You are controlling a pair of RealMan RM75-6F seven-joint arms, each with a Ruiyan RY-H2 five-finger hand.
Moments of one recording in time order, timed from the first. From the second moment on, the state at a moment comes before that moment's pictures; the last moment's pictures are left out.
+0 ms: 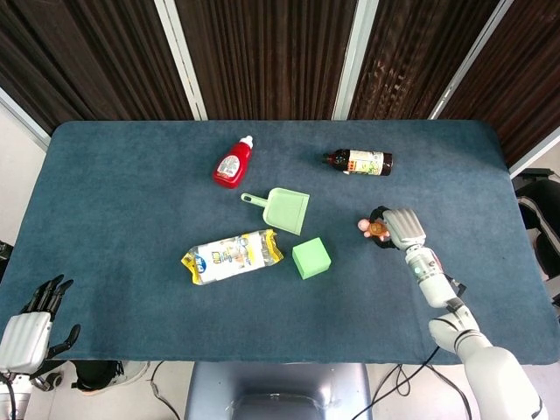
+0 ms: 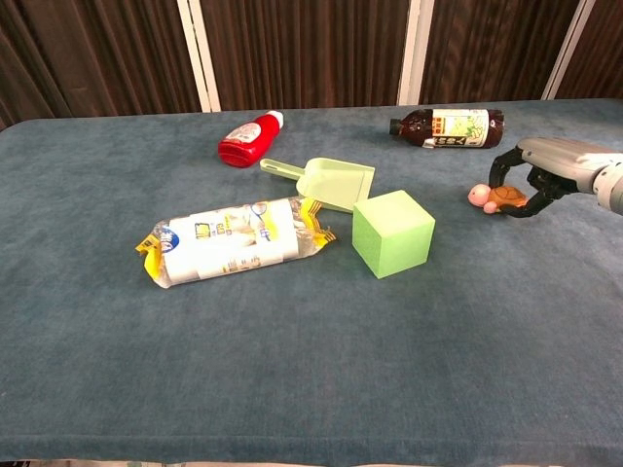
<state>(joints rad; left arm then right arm) -0.05 -1.21 0.00 -1.56 1.49 1.46 0.03 0.72 -1.86 0.08 -0.36 -1.47 0.86 0.54</state>
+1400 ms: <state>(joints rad) -0.05 -1.21 0.00 -1.56 1.49 1.47 0.05 0.63 -1.64 0.07 -0.68 -1.49 1.02 0.57</state>
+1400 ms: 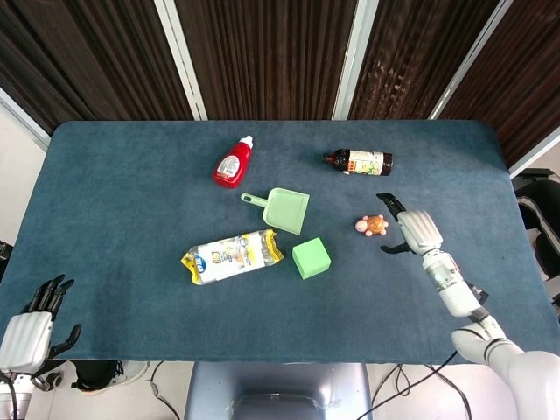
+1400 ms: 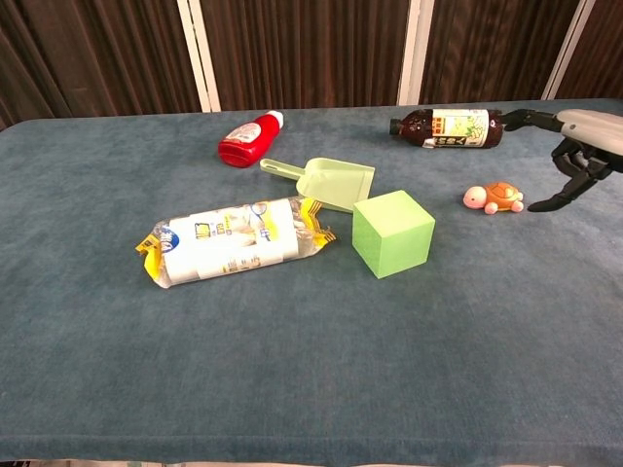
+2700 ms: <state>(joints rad) -0.05 -1.18 -0.01 -1.68 1.52 1.50 0.19 0.20 -1.20 0.05 -1.16 -1.43 1.38 0.22</state>
